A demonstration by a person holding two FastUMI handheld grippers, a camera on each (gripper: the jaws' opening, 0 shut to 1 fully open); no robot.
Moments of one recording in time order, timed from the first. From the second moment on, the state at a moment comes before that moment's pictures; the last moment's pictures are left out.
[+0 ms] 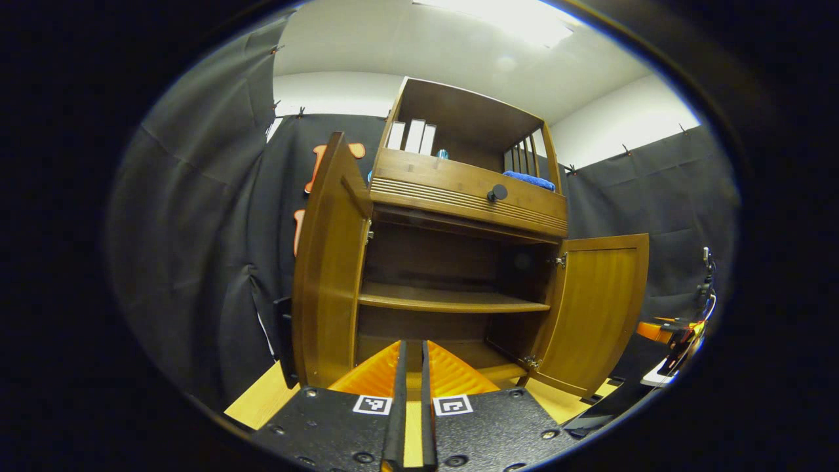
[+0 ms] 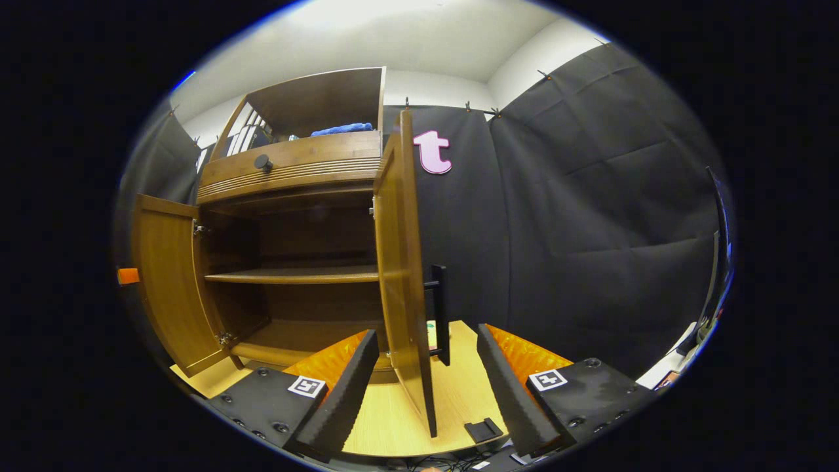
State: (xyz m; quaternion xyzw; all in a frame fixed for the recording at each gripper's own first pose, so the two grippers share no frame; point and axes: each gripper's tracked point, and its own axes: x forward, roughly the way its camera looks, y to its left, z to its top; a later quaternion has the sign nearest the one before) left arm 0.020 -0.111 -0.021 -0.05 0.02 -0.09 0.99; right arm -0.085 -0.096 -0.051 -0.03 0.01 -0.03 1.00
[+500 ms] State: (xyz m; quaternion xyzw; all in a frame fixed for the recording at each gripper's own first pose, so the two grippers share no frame) left arm 0.036 -0.162 -0.024 -0.05 0.03 -0.11 0.99; right arm -0.092 -0.136 -0.041 -0.04 0.00 -0.05 1.00
